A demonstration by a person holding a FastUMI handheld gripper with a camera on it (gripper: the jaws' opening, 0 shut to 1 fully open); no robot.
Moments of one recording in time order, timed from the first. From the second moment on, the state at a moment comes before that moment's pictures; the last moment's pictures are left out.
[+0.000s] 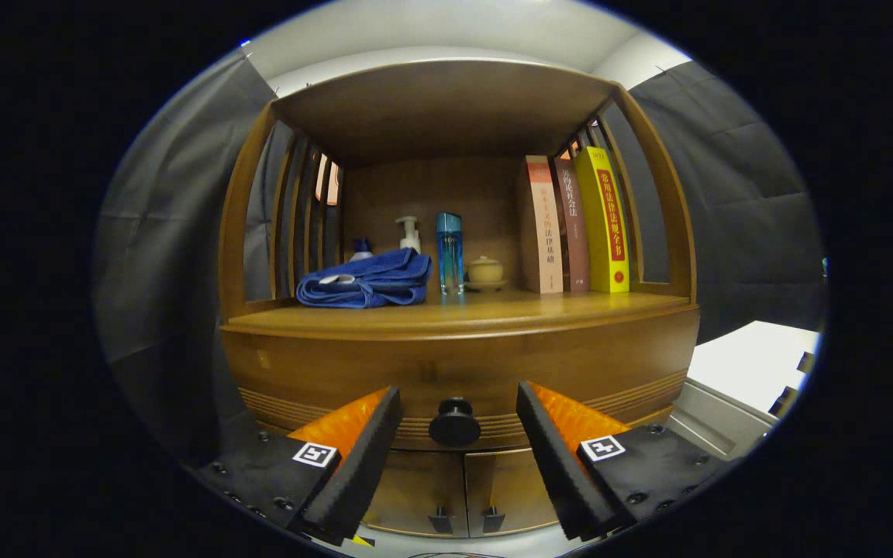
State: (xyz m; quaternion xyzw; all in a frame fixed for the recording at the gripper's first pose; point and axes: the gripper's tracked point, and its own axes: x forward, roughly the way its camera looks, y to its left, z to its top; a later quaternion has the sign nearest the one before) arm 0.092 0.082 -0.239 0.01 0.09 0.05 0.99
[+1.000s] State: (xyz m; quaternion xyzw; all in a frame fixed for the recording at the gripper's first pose) arm 0.123 0.087 -0.285 -0.03 0.13 0.04 0.99
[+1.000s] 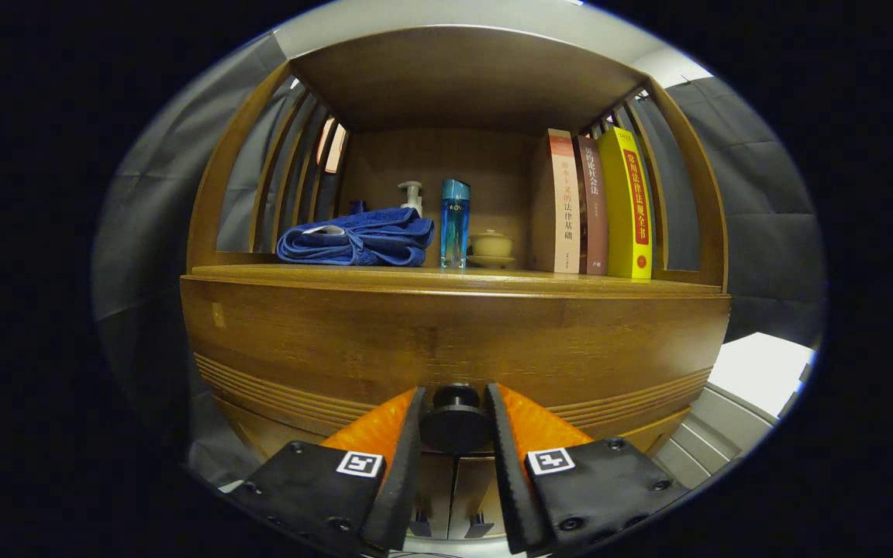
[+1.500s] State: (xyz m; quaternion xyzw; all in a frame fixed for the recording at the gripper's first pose) arm 0.120 0.086 -0.278 -0.03 0.12 0.05 0.99
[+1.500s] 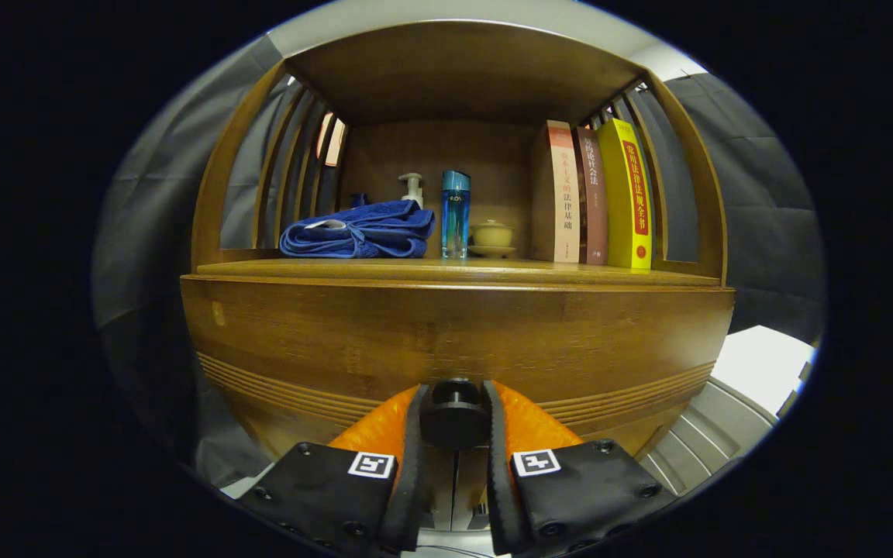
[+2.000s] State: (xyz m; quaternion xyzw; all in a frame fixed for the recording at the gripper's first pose) arm 0.060 0.081 -0.258 -0.02 0.11 0.05 0.99
